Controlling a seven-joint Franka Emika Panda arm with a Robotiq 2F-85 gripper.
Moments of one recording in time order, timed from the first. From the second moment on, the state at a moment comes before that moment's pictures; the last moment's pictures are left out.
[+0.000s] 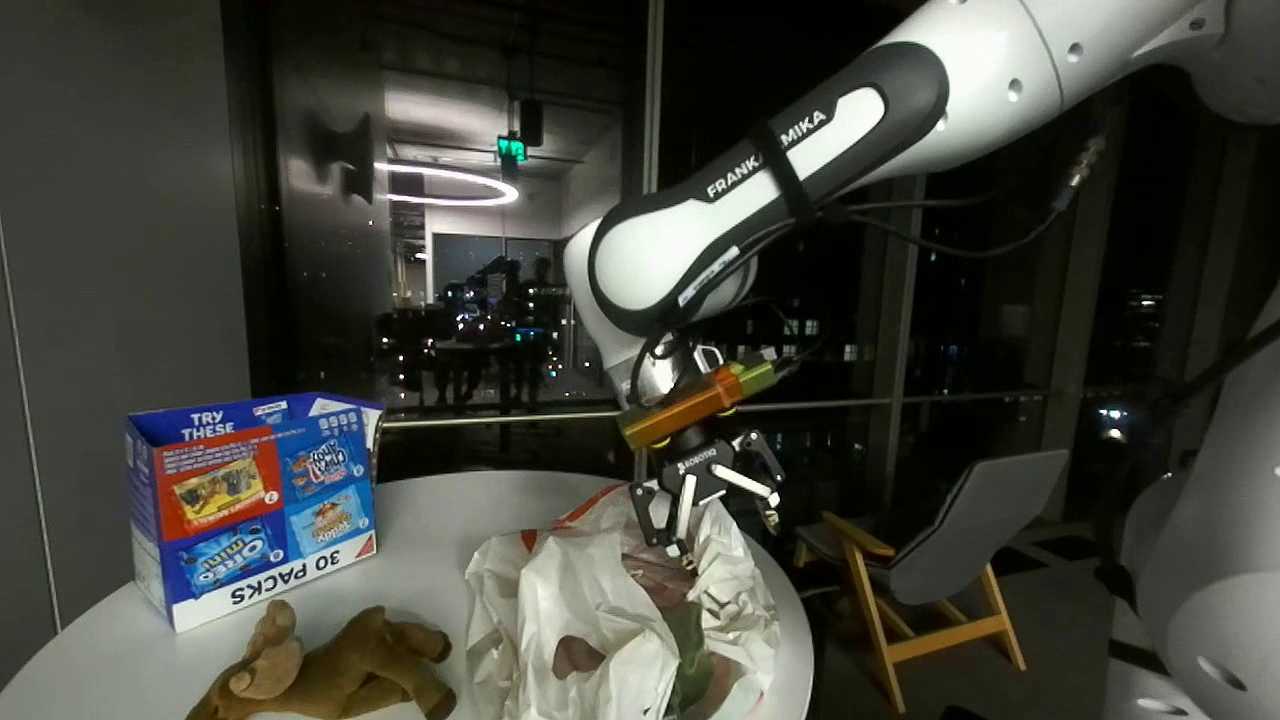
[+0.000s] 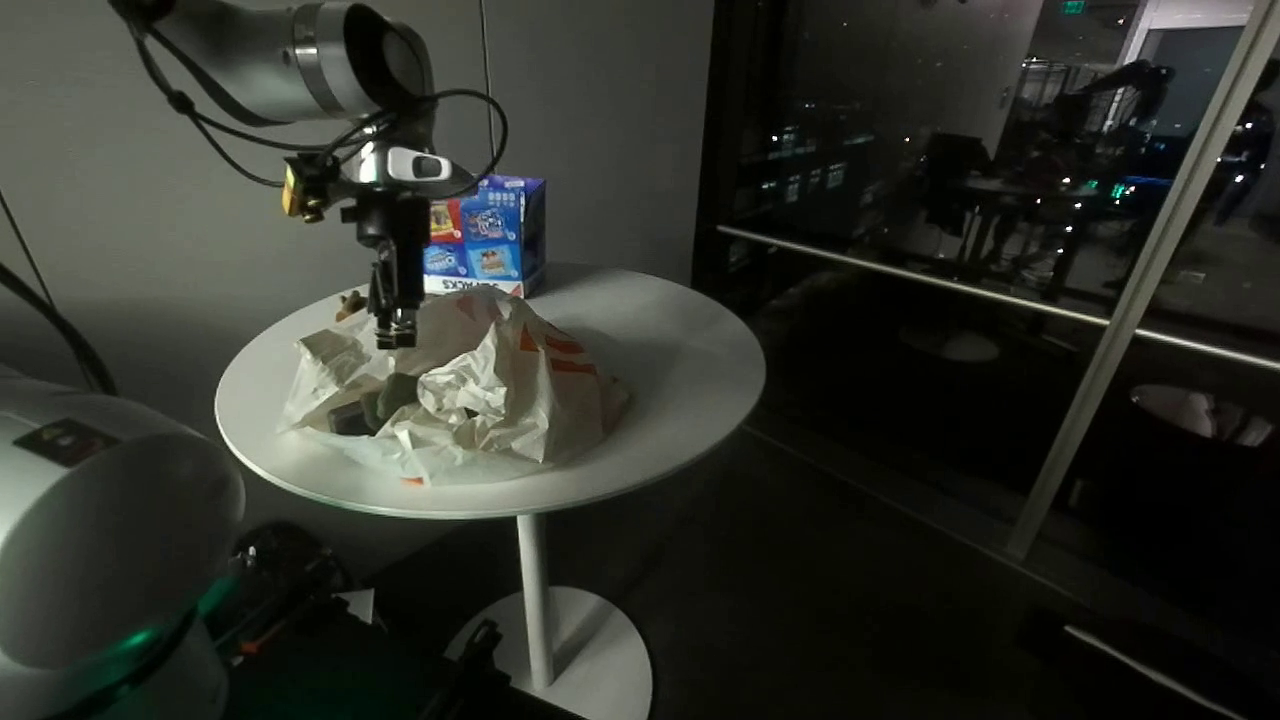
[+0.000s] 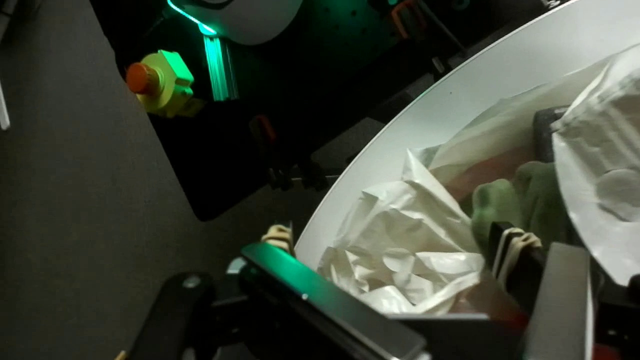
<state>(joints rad) 0.14 -0.23 0.17 -2.36 -0.09 1.67 0.89</state>
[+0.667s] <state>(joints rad) 0.14 -0.12 0.24 -2.42 -0.23 1.91 1.00</state>
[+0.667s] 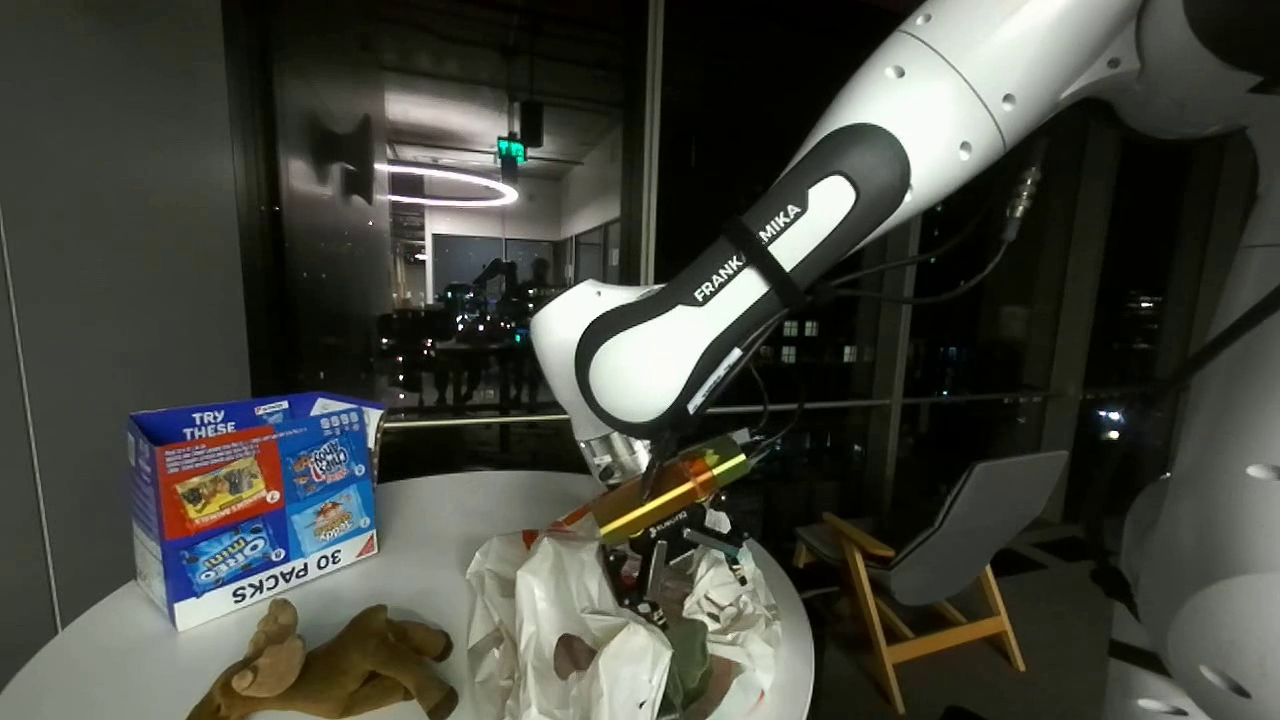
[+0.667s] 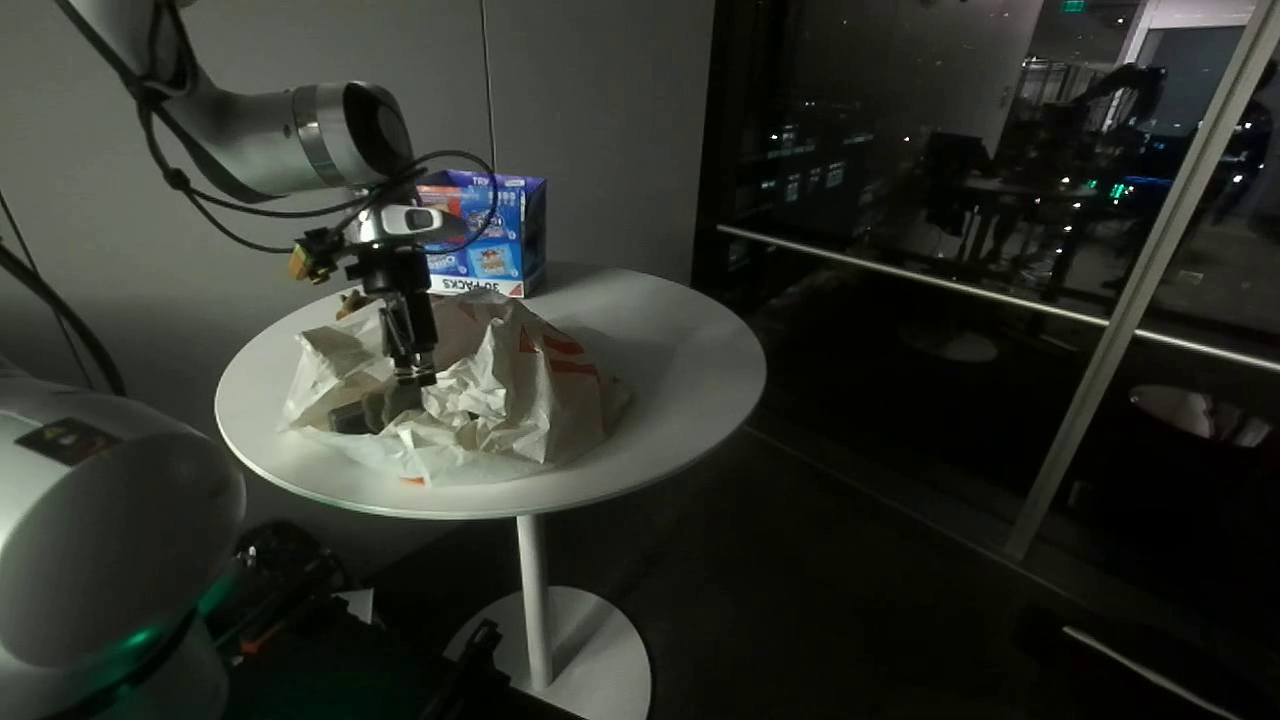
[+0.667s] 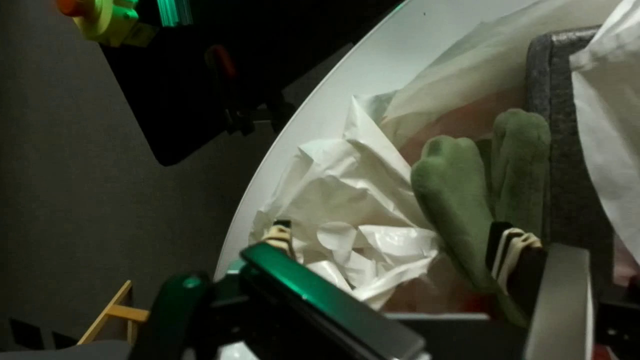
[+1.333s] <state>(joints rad) 0.15 -0.09 0.24 -2.43 -0.17 2.16 0.90</state>
